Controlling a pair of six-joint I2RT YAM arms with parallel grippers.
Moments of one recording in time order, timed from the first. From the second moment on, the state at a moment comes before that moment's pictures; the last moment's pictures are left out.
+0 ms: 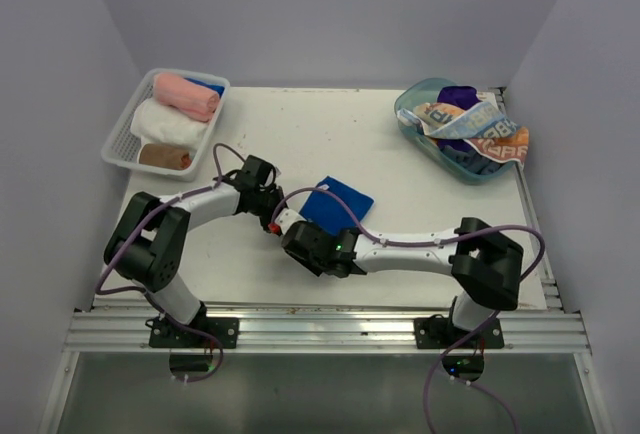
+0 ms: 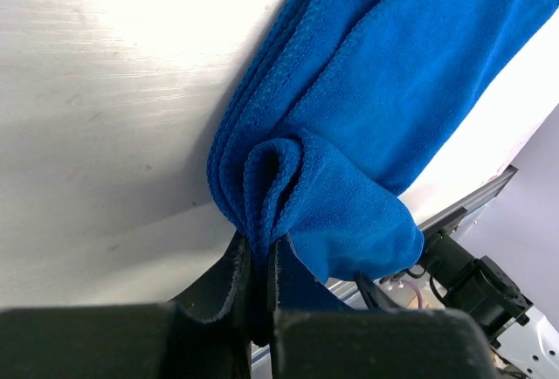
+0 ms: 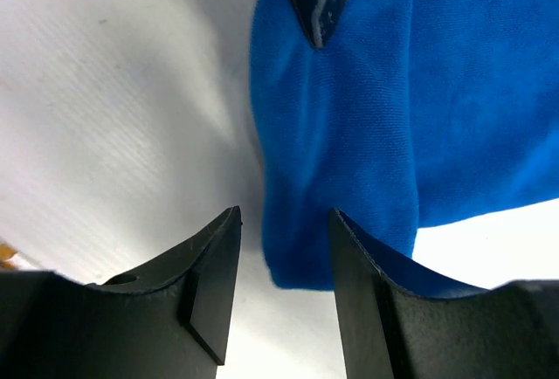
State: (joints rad) left arm -0.44 1.65 0.88 -0.35 0.46 -0.82; right arm 1.22 1.67 1.07 -0.42 0.41 0.16
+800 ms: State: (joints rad) left arm -0.31 1.65 0.88 -0.48 0.55 -0.65; right arm 1.16 1.72 1.05 -0.29 0.30 0.19
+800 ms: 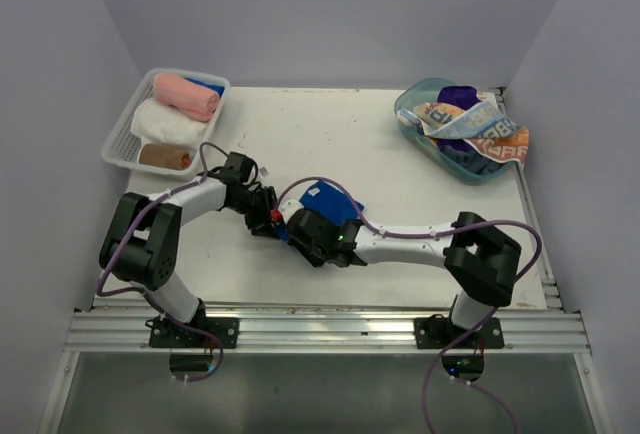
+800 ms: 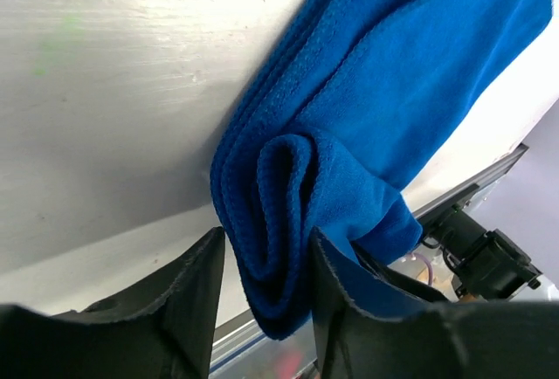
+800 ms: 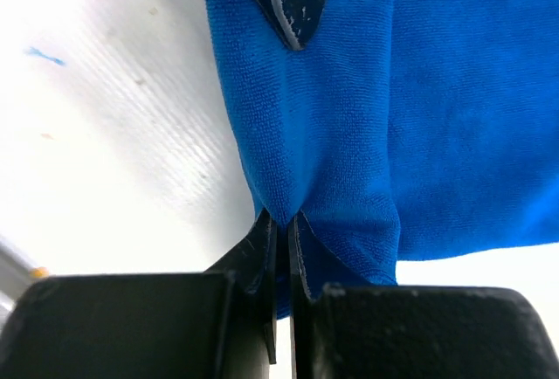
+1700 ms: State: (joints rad) left arm -0.22 1.42 0.93 -0.55 0.55 -0.60; right arm 0.84 1.77 1.08 -0.20 -0.47 0.64
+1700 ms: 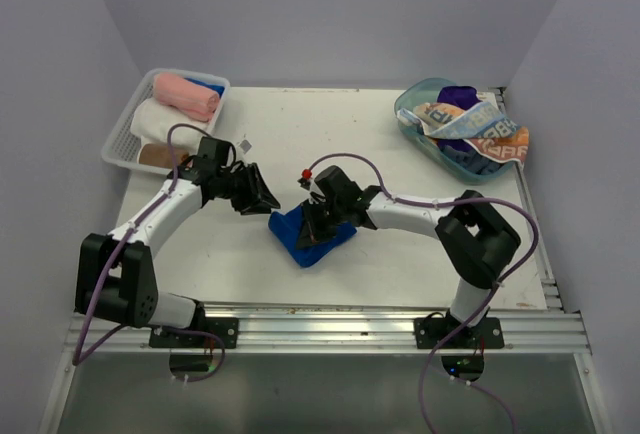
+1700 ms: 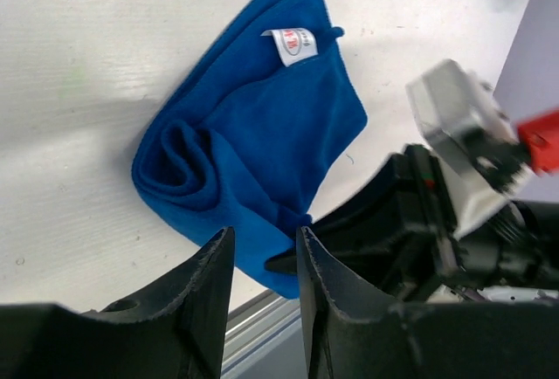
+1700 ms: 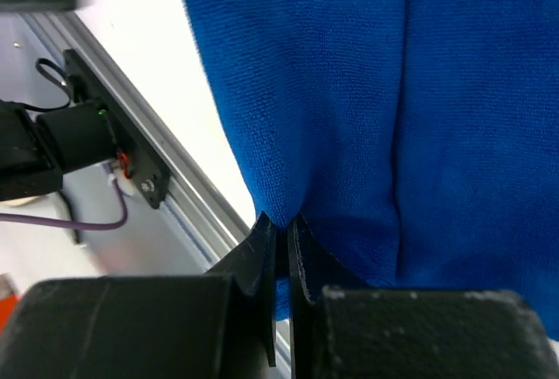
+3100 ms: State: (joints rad) left arm -0.36 1.52 0.80 -0.23 0.59 -0.65; right arm 0.70 1.86 0.92 0.06 -0.70 0.90
